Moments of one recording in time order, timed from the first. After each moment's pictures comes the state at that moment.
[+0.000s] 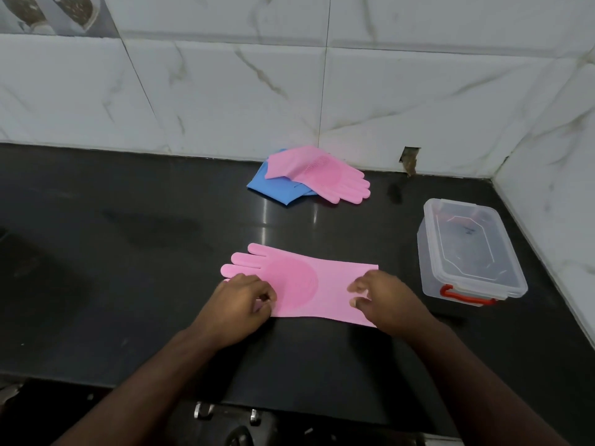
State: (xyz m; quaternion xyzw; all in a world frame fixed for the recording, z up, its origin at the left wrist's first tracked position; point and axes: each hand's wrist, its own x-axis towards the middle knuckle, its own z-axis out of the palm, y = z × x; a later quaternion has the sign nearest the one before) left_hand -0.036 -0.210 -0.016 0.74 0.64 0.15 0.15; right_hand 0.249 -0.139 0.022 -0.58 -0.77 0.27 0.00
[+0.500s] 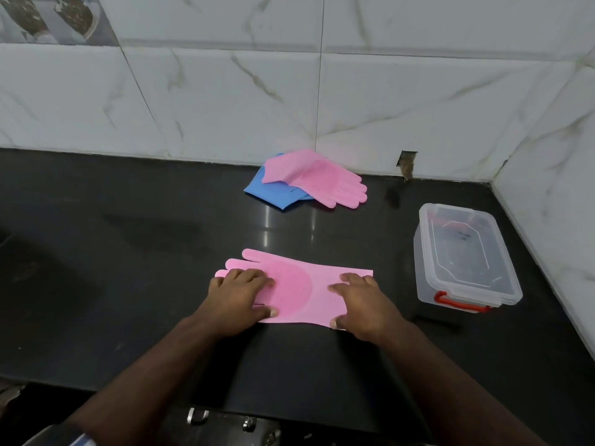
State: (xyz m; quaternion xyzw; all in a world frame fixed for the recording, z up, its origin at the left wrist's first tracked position) left_hand -0.027 -0.187 -0.007 0.70 0.69 -0.01 0.17; right_hand 0.234 -0.131 0.000 -0.54 -0.81 0.22 -0.07
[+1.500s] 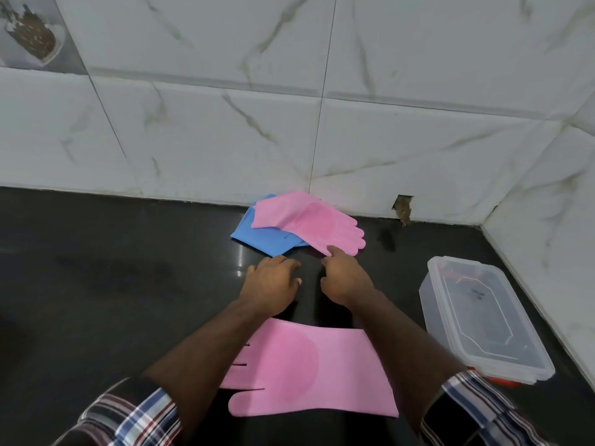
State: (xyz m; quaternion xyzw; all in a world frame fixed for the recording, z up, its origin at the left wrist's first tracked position) left_hand -0.009 -0.025 0.009 0.70 0.68 0.11 0.16; right_hand 0.158 0.032 0.003 -0.60 -0.78 0.16 -0.01
